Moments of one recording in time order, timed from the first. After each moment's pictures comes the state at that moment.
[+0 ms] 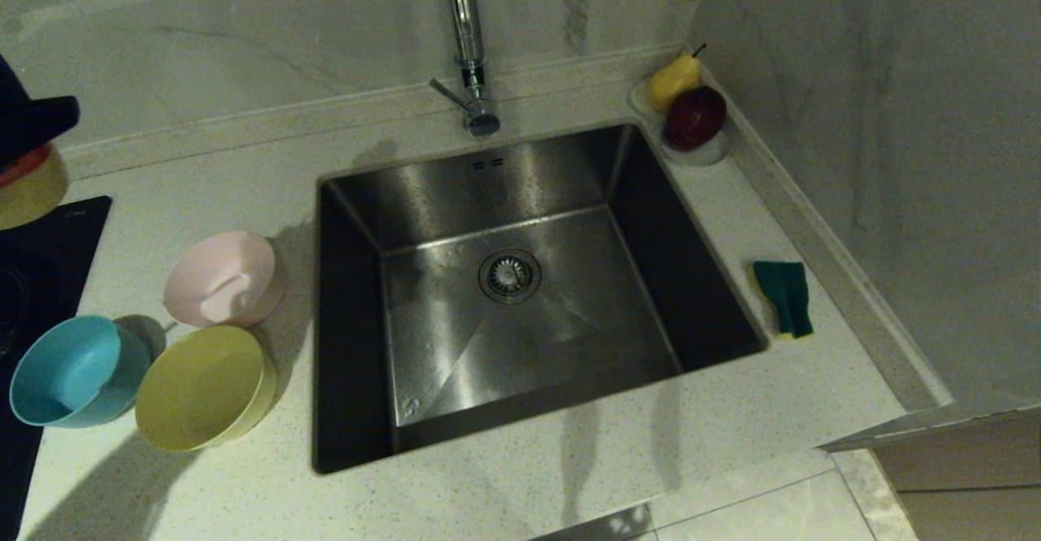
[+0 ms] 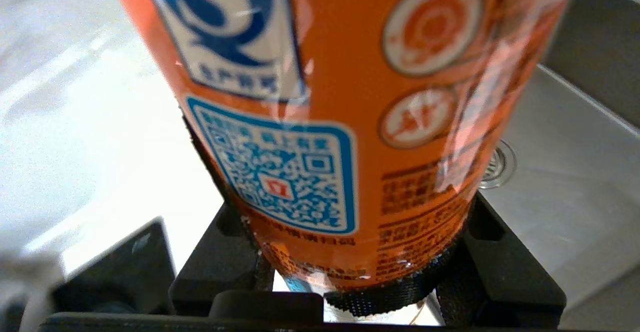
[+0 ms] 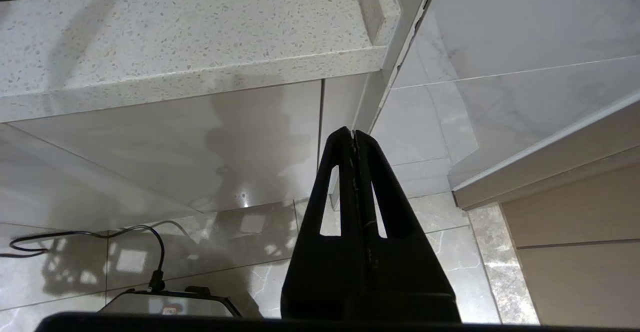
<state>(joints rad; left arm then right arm) -0.41 0.96 -1.00 -0.13 0.25 0.46 0.00 0.00 0.00 0.00 0.02 -0.02</state>
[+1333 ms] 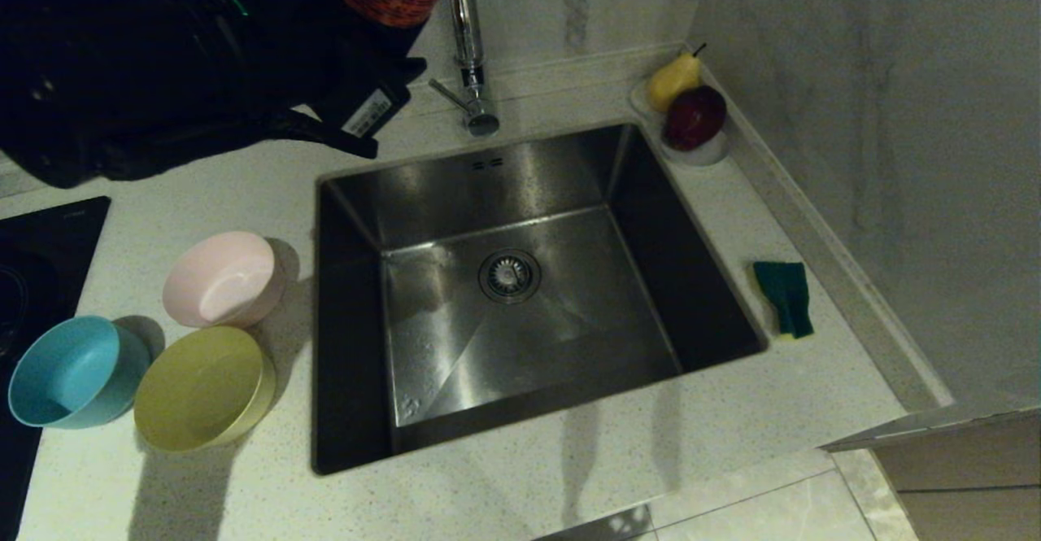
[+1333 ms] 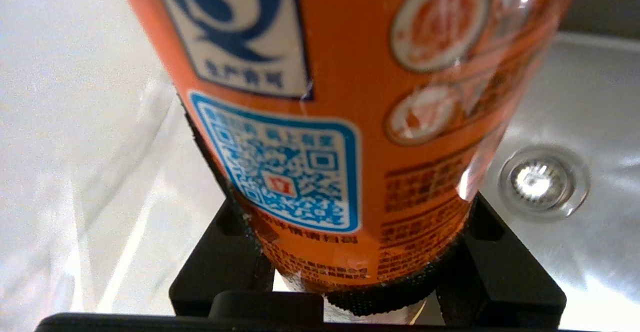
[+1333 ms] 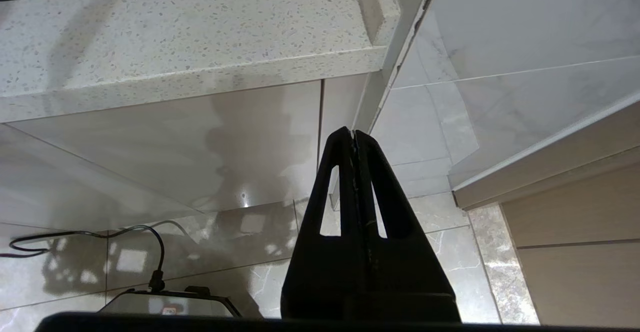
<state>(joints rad) -0.71 1.53 -1.43 -0.25 0.41 1.02 0.00 0.00 0.00 0.00 0.02 -0.02</state>
